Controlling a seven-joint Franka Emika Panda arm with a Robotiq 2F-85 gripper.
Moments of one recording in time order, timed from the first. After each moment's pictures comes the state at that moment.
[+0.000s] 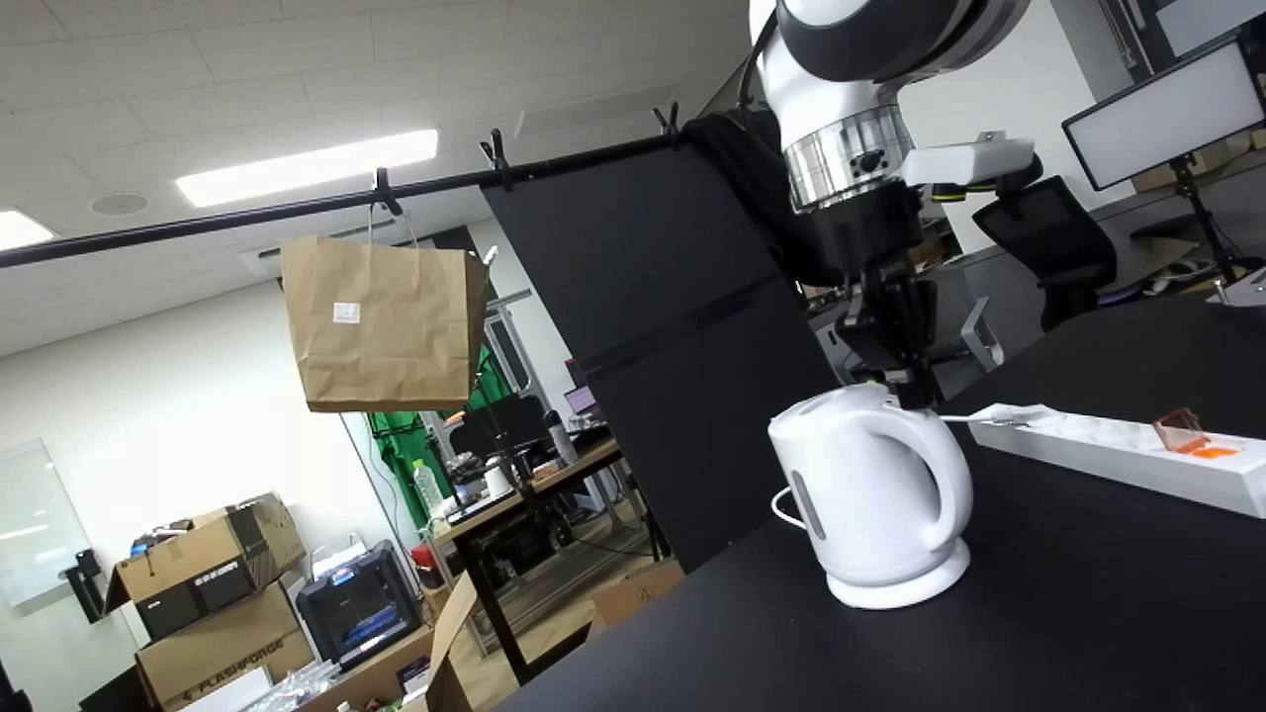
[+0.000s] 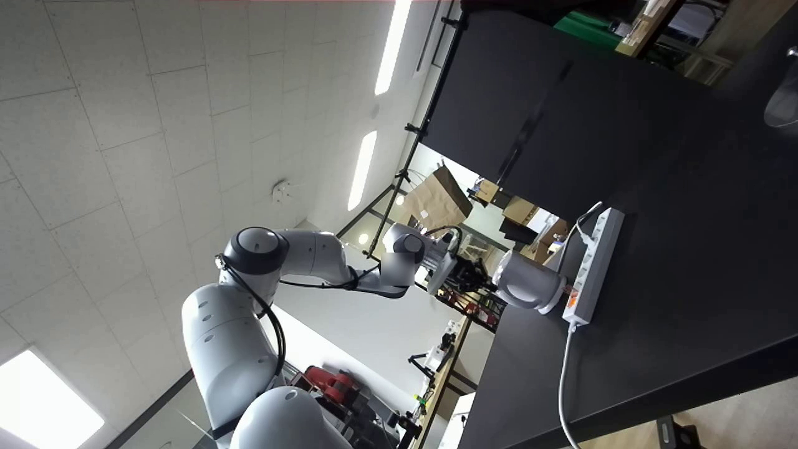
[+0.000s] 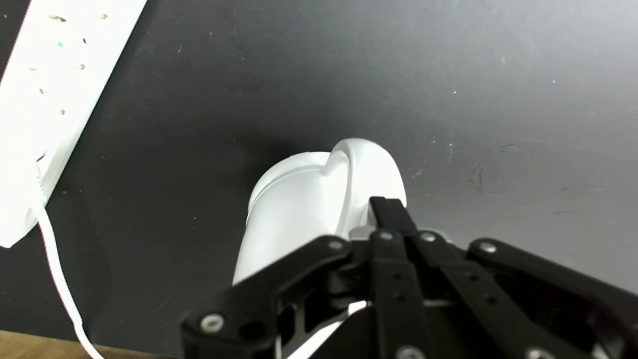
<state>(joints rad) 0.14 0.43 0.12 -1.93 0.00 2.51 -0.04</state>
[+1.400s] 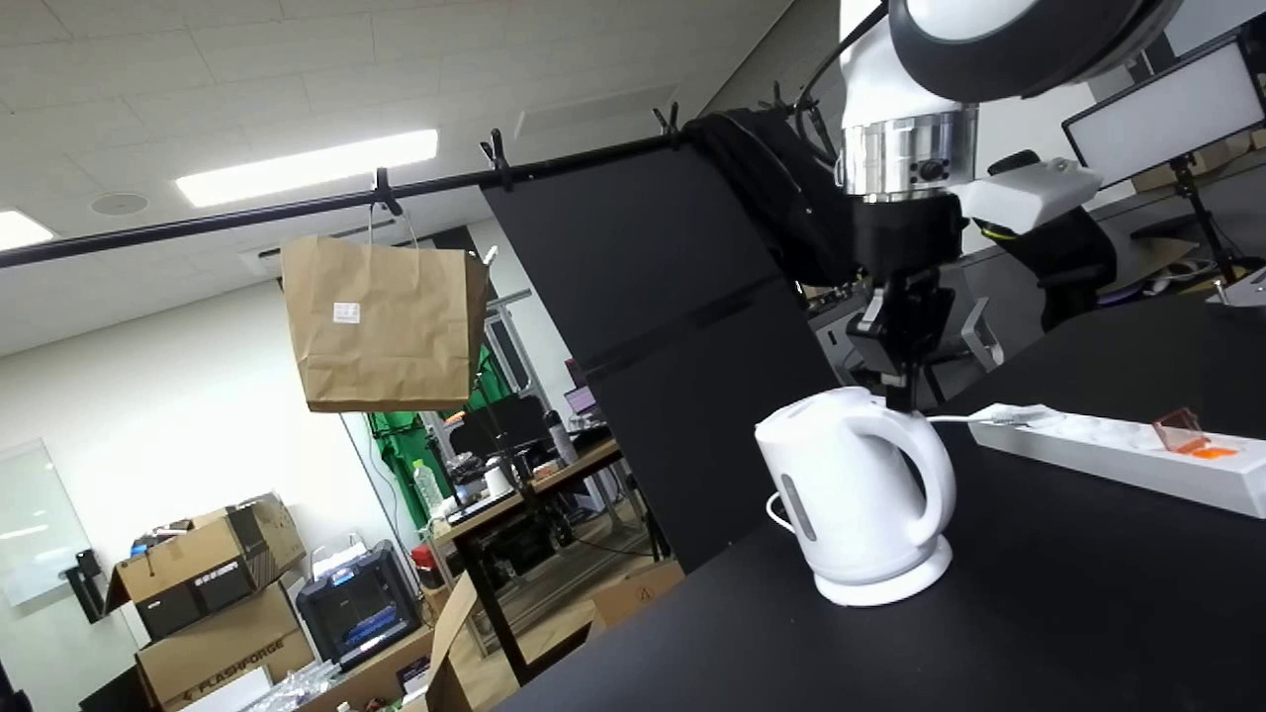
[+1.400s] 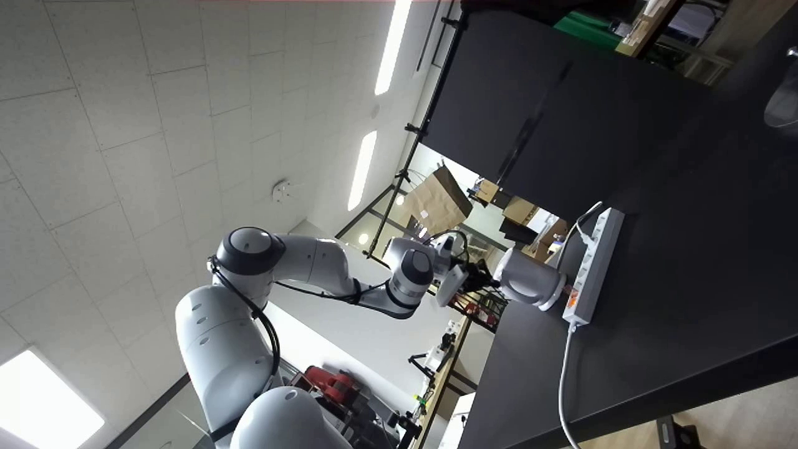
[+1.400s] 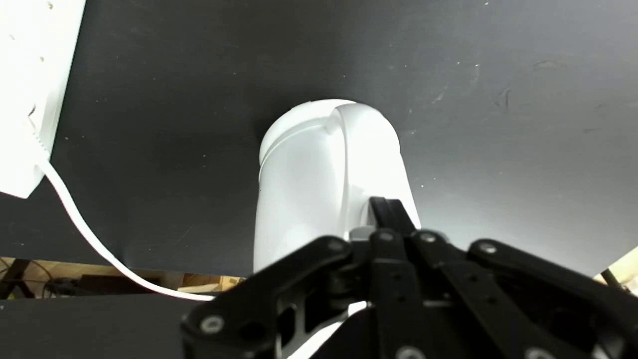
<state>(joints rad) 0.14 0.40 0.11 -2.15 0.01 2.99 0.00</state>
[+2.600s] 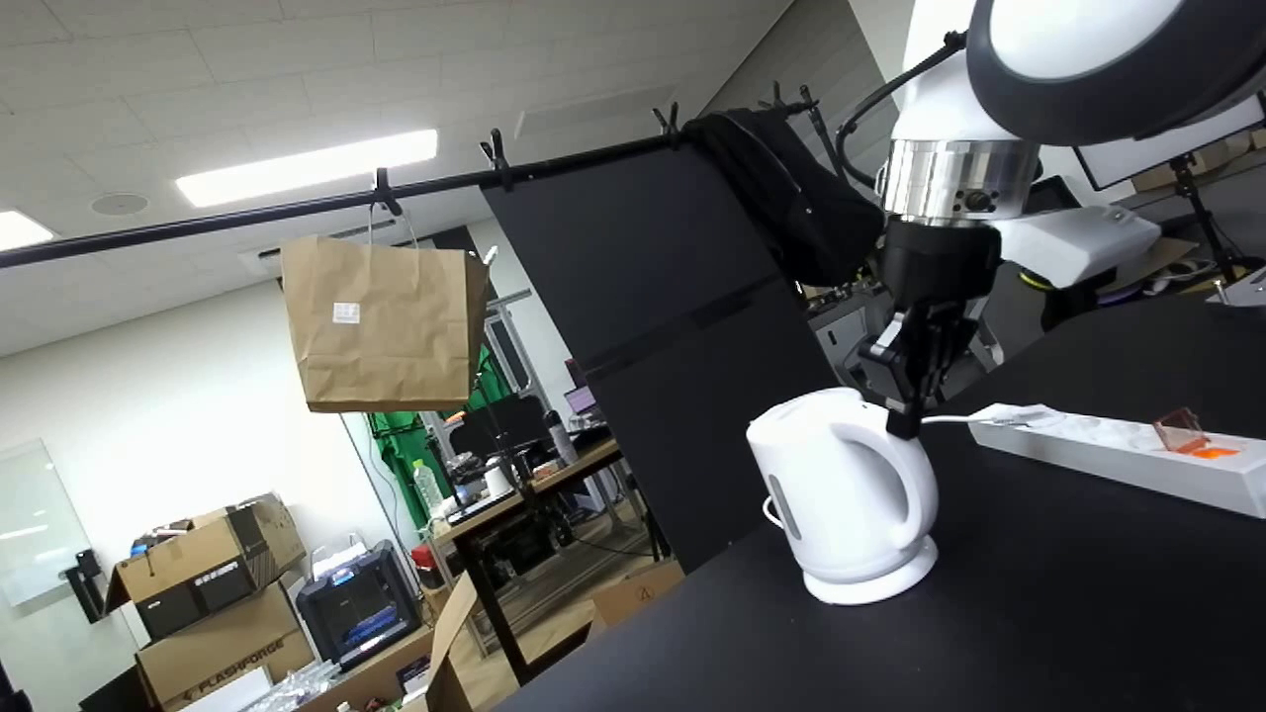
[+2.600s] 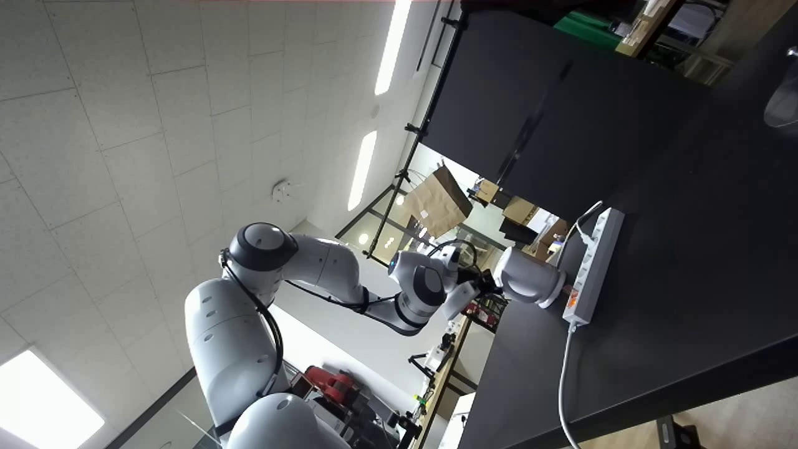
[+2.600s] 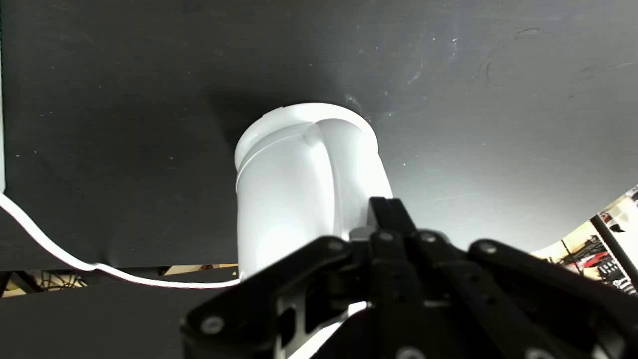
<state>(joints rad) 0.03 0.45 0.24 -2.24 0.05 3.27 0.02</state>
